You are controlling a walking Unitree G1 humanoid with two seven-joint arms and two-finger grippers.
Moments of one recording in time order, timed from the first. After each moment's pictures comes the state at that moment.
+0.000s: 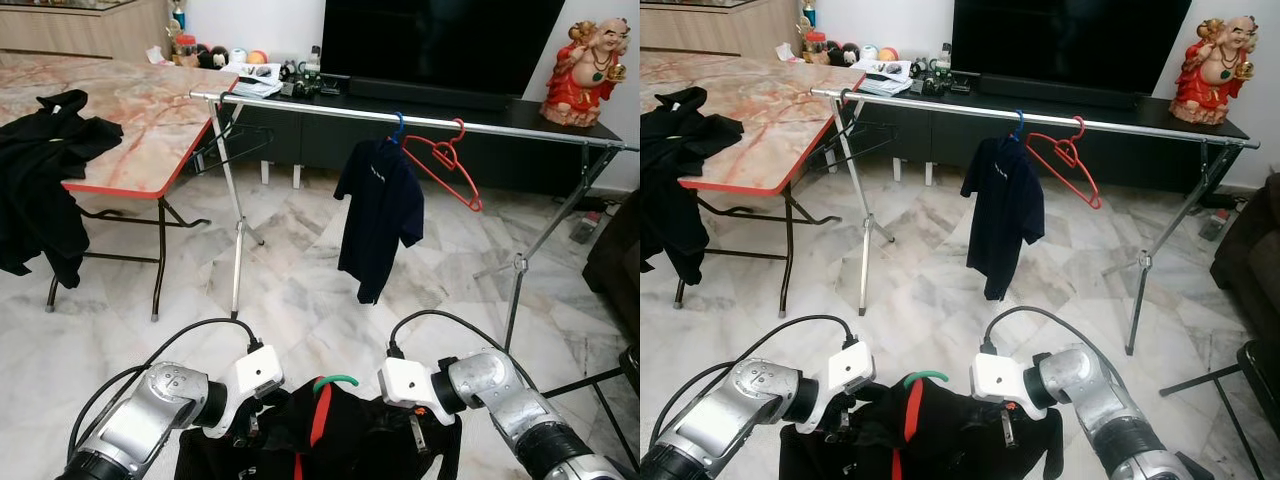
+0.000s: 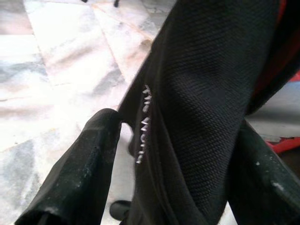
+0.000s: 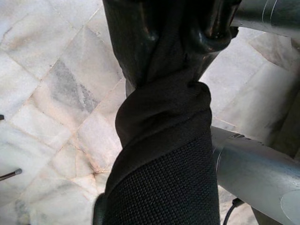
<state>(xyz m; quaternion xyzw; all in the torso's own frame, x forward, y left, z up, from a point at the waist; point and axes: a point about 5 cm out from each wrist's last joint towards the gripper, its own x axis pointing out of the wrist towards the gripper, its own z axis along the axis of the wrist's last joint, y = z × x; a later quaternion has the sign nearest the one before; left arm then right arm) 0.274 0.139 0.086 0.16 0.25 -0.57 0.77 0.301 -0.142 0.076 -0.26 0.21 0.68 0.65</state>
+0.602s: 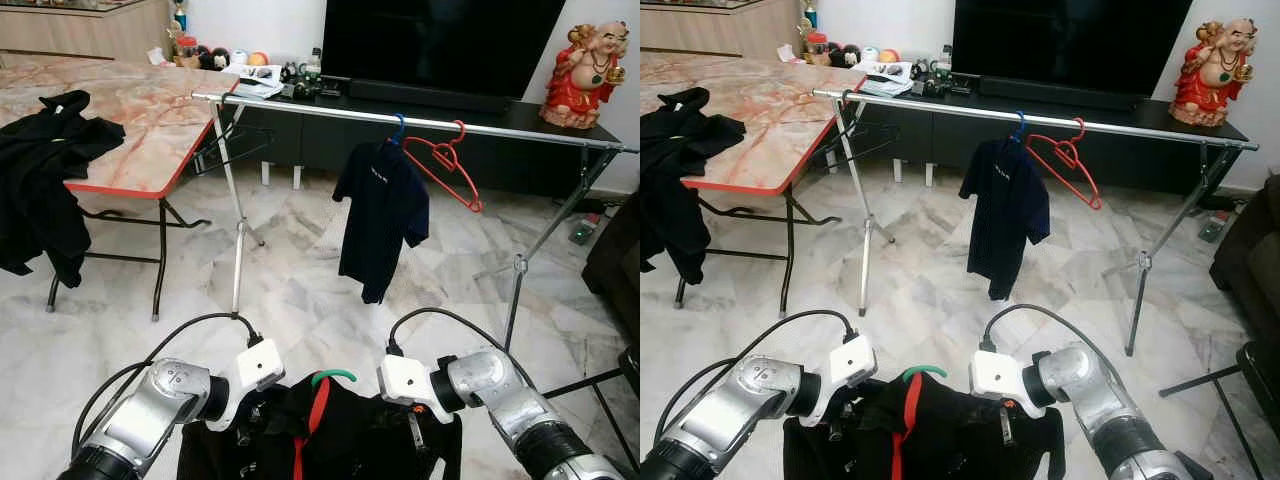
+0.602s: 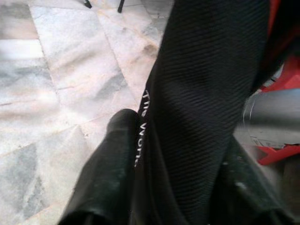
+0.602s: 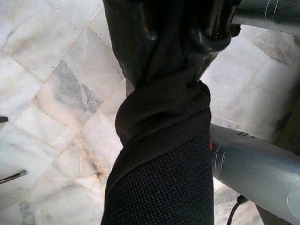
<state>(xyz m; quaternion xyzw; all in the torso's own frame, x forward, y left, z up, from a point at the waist) 0.276 0.138 0.087 0.15 0.25 -0.57 0.77 0.302 -0.142 0.076 -0.26 0.21 0.67 0.66</state>
